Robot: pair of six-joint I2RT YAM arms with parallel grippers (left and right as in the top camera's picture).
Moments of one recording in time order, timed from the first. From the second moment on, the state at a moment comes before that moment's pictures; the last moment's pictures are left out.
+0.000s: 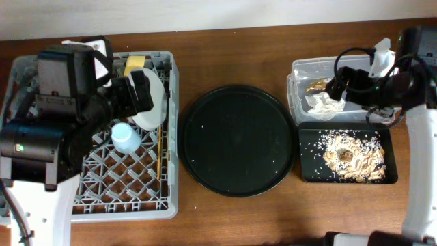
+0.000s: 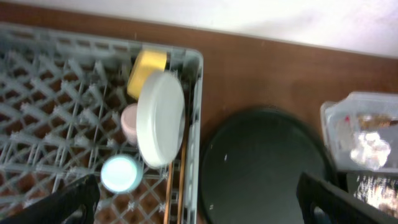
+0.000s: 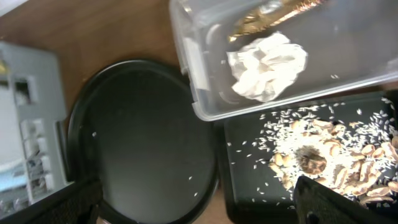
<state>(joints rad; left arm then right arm) -0.18 1.37 1.88 -1.27 -0.03 -0.28 -0.20 1.50 1.72 -1.33 -0.28 0.16</state>
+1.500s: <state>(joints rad) -0.18 1.37 1.88 -1.48 -0.03 -0.28 0.08 0.01 0.01 -0.07 0.01 -0.03</state>
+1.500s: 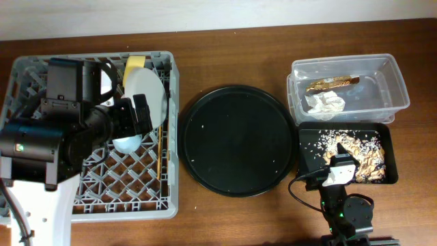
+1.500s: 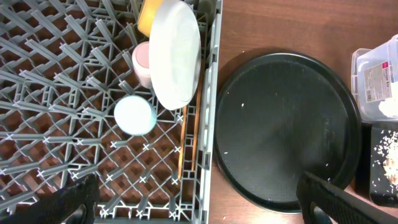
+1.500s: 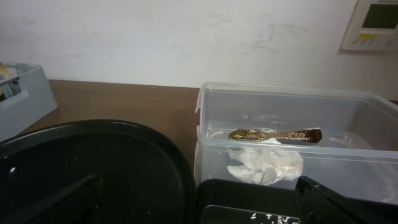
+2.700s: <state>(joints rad) 0.04 0.19 0.50 -0.10 -0.07 -0.39 0.07 0.01 0.01 -0.07 0.02 -0.03</state>
